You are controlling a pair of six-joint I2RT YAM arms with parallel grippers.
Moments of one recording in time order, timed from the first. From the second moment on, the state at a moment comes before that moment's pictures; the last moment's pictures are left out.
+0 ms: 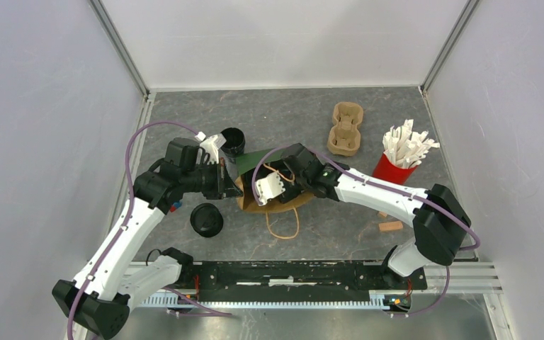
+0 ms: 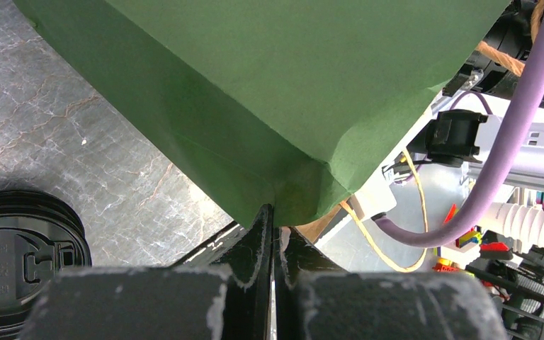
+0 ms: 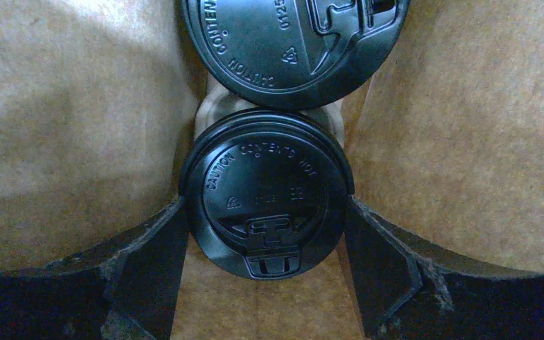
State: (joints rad) left arm -0.41 0.94 1.00 -0.84 0.48 -0.45; right arm 0.89 1.54 1.09 -0.35 0.06 -1.23
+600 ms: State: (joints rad) left arm -0.41 0.95 1.00 -0.84 0.48 -0.45; right arm 0.88 1.55 1.08 -0.33 0.06 -1.23
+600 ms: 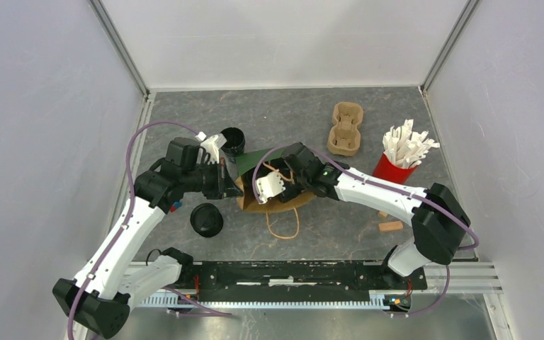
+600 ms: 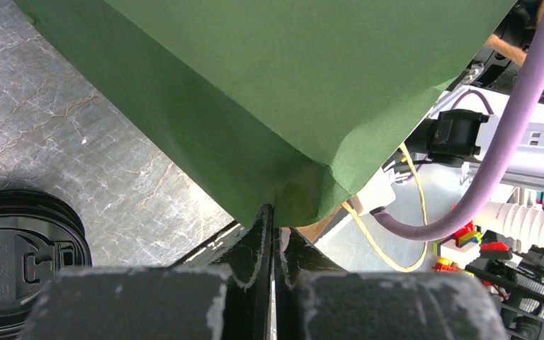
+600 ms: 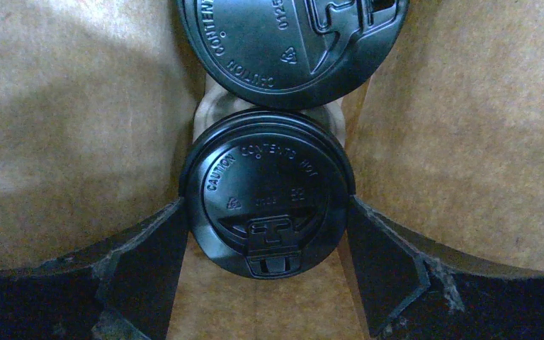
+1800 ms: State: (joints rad) left arm -0.41 0.98 1.02 -0.84 0.49 -0.45; right arm 0.88 1.52 1.17 -0.49 0.03 -1.17
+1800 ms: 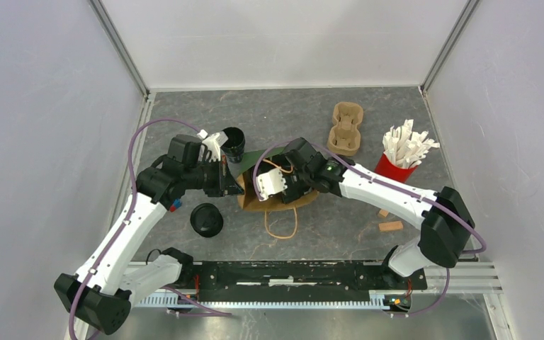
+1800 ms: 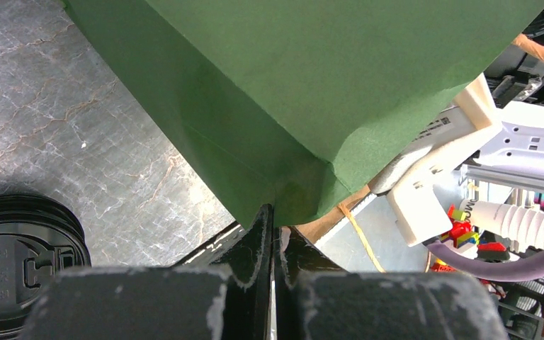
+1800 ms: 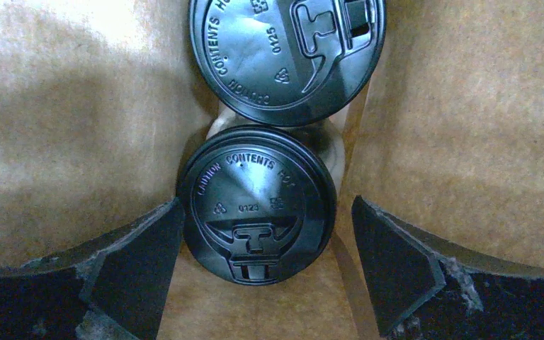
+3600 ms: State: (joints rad) left arm -0.41 0.98 1.02 -0.84 0.51 -0.45; right arm 0.89 1.44 0.97 -0.29 -0.02 -1.07
